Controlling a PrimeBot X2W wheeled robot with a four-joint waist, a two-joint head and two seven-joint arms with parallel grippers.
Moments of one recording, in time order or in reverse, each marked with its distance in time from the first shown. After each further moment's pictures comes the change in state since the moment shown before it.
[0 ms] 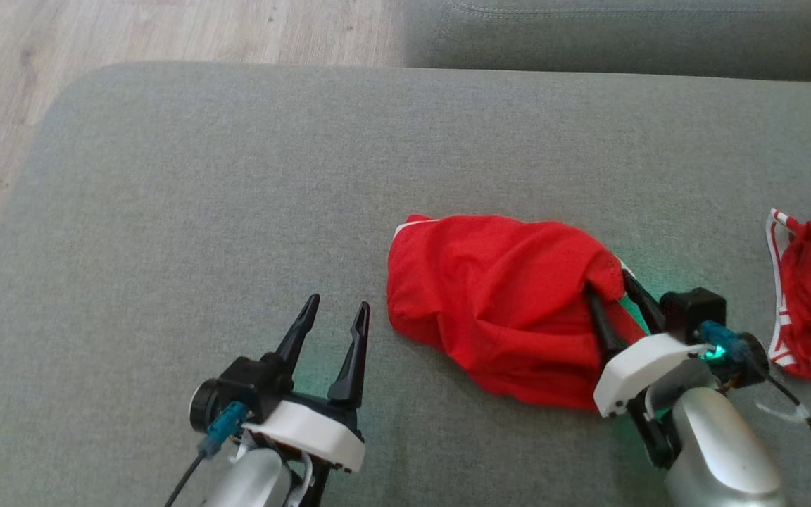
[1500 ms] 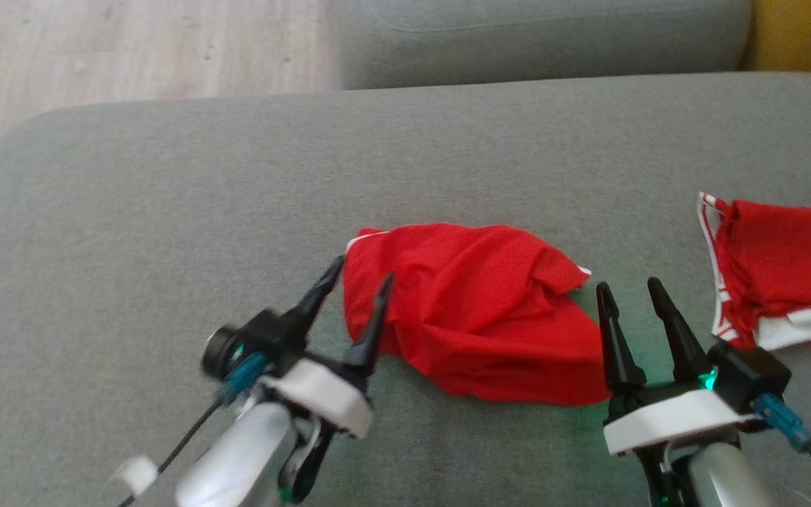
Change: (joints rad) left arm -0.200 0.065 -0.221 0.059 -0.092 0.010 0.020; right arm 0.240 0.011 0.011 -0.389 0.165 0.000 -0.123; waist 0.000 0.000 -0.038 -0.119
